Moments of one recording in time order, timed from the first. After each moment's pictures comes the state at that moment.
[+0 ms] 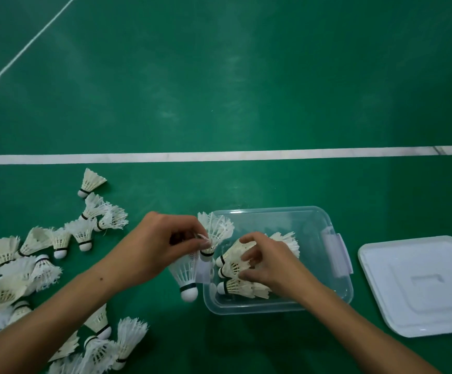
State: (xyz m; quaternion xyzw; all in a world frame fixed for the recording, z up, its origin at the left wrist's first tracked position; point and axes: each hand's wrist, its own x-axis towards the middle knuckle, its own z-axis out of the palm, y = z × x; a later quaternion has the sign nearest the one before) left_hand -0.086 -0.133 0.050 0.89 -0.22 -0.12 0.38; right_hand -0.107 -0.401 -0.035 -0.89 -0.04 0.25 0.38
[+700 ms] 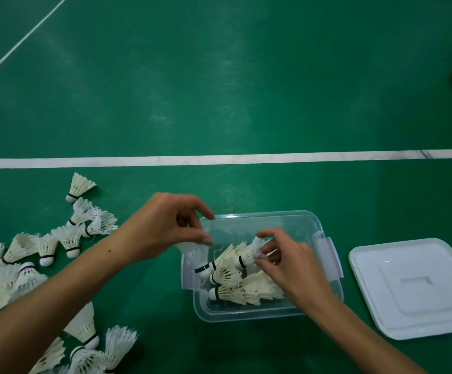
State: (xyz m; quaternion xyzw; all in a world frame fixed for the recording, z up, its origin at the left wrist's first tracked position) left_hand -0.045 -0.159 0.056 0.88 -0.21 -0.16 0.40; right_hand -0.120 -0.434 -0.028 -0.92 -0.03 0.05 0.39
